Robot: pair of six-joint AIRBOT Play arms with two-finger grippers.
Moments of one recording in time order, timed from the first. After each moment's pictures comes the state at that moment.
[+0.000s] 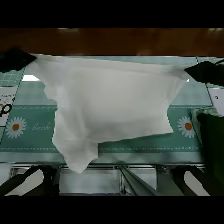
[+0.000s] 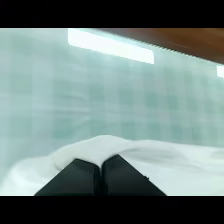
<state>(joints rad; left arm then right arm) 0.29 -1.20 1.22 0.76 -0.98 -1.20 -0.23 -0.98 1.06 -0.86 1.00 1.24</state>
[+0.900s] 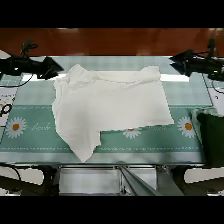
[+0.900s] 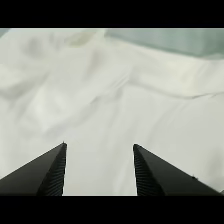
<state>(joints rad) 0.25 -1.66 1.48 0.83 -1.23 -1.32 -0.37 -1.64 1.38 -0.35 1.15 1.14</state>
